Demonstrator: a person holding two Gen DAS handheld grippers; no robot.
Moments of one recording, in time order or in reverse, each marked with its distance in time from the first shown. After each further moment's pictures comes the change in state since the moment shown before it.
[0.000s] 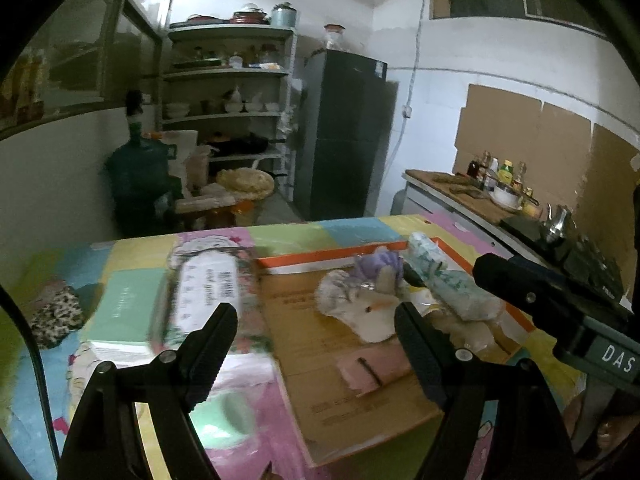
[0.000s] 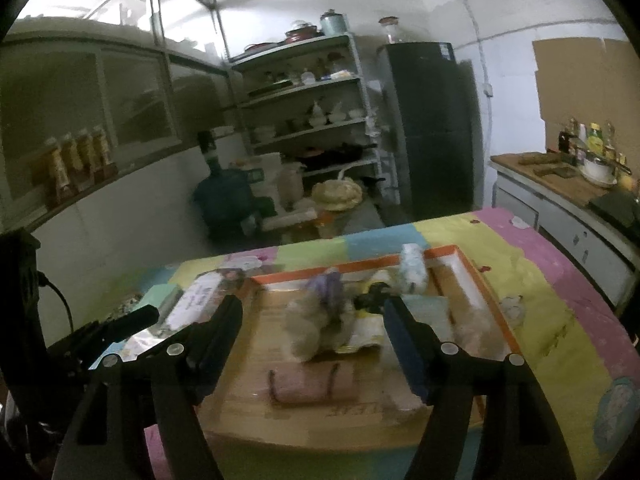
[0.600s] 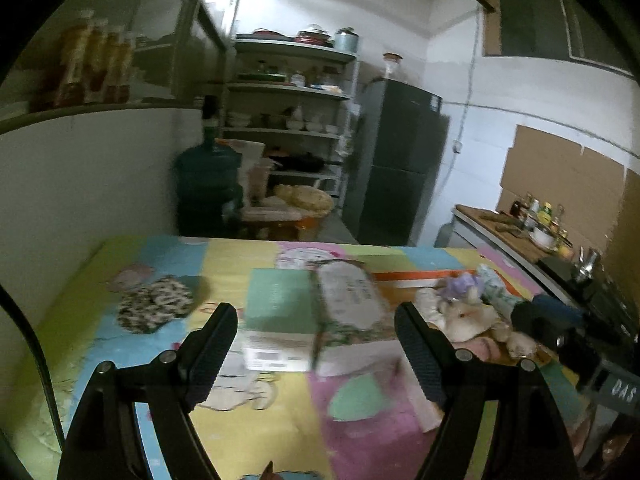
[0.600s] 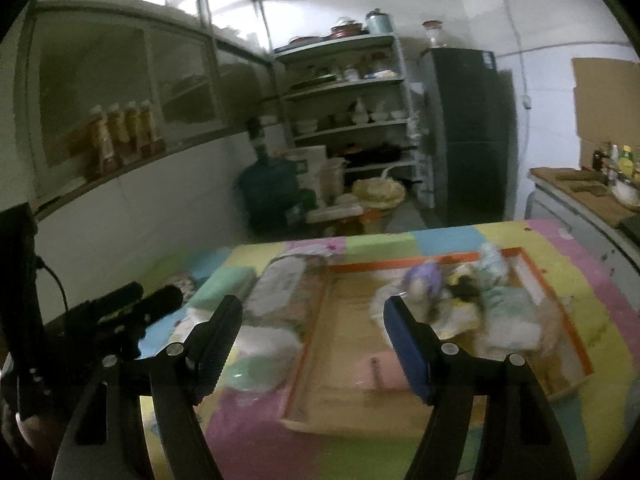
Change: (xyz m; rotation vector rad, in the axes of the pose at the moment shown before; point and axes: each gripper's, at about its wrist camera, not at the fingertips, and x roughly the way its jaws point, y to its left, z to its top) left arm -0.066 0.104 -0.011 -0.126 -0.085 0.139; right arm -0.002 0.091 -0.018 -0.082 0.027 0.111
